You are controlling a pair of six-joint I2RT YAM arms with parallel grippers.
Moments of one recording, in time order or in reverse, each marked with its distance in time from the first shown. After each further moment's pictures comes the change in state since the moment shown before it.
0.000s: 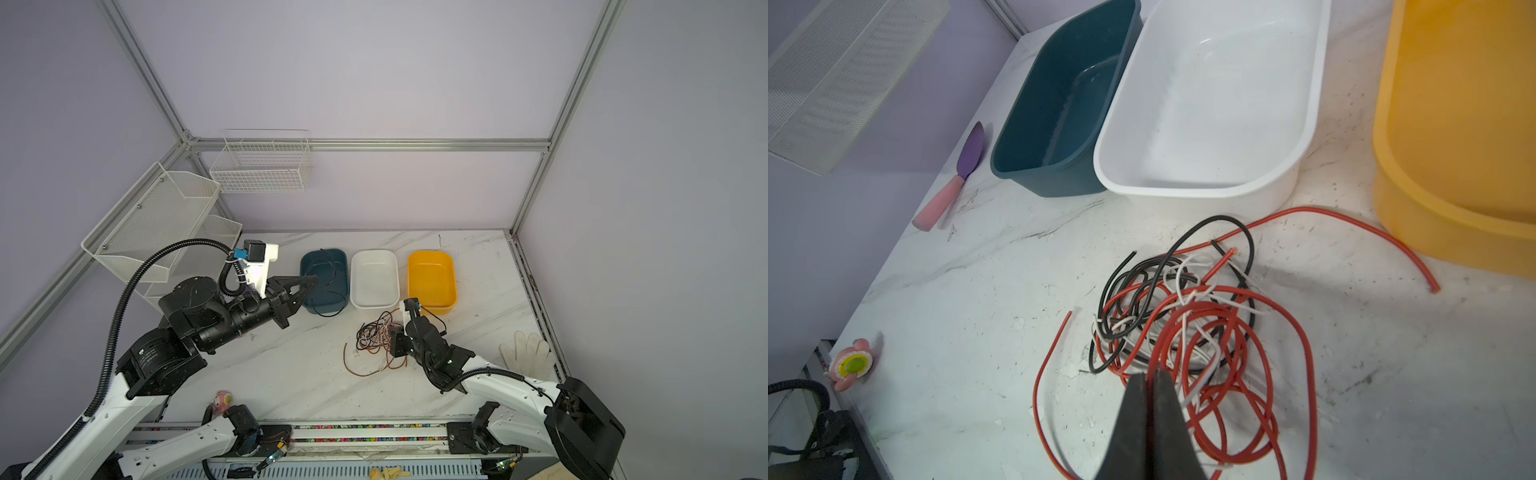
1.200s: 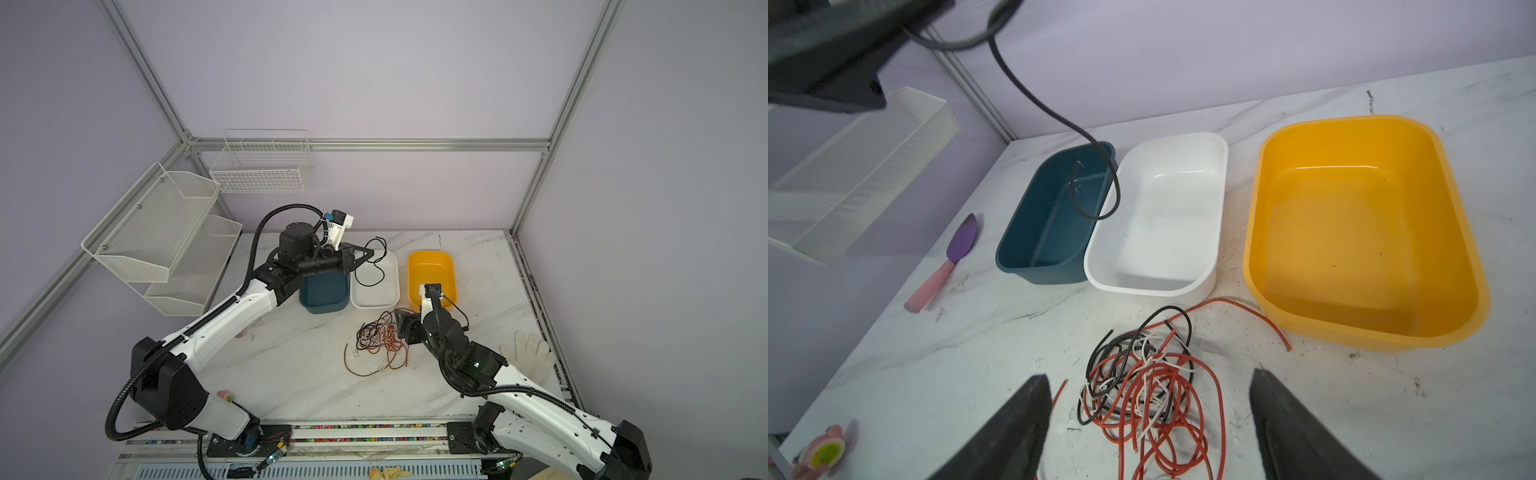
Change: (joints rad) left arm 0.259 0.669 0.063 0.456 0.492 -0.043; right arm 0.000 -0.276 0.163 -0.325 0.253 -0.060
